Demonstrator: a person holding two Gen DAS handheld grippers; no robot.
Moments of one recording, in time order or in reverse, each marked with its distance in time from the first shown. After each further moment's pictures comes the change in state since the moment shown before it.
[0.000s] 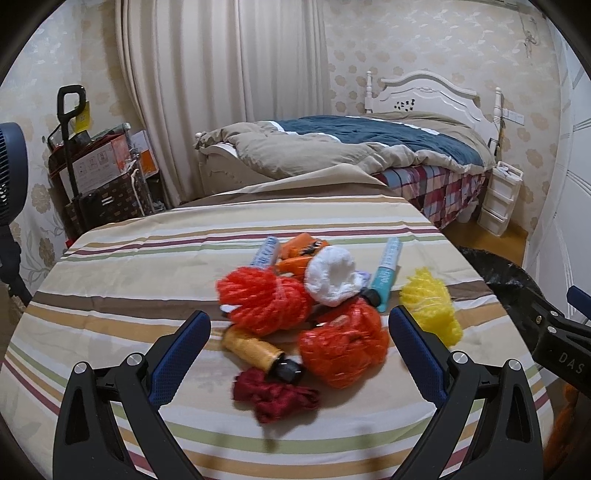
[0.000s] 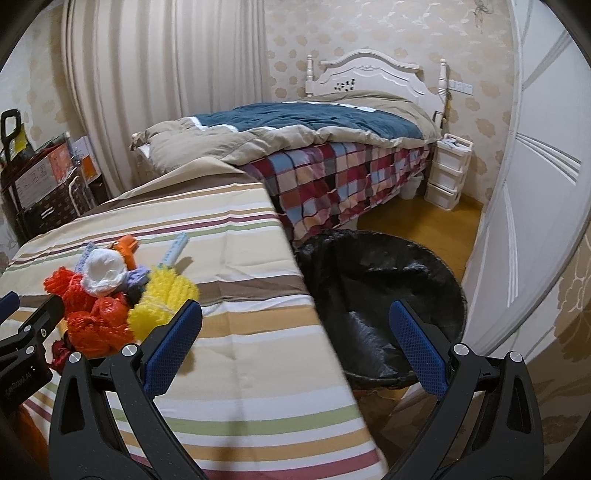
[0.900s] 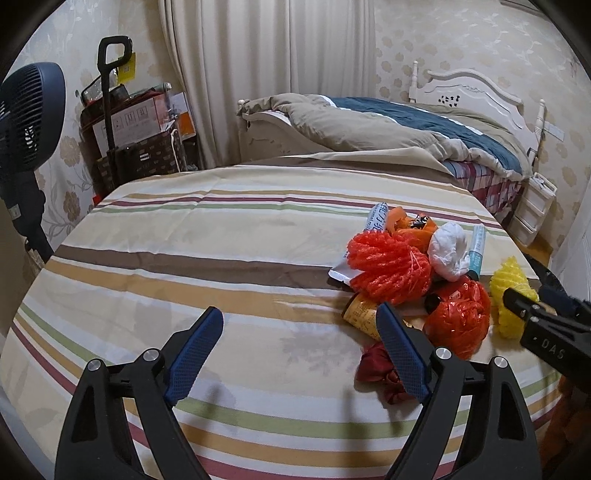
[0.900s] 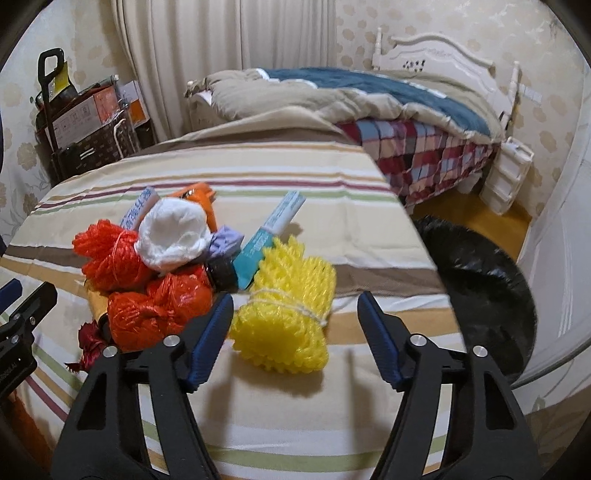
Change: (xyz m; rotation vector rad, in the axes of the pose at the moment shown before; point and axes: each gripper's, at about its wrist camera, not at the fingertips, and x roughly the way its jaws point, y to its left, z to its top) left arm 0.013 0.086 -0.011 -0.117 0.112 0.069; right arm 0.041 0.097 0.000 -0.156 0.164 0.155
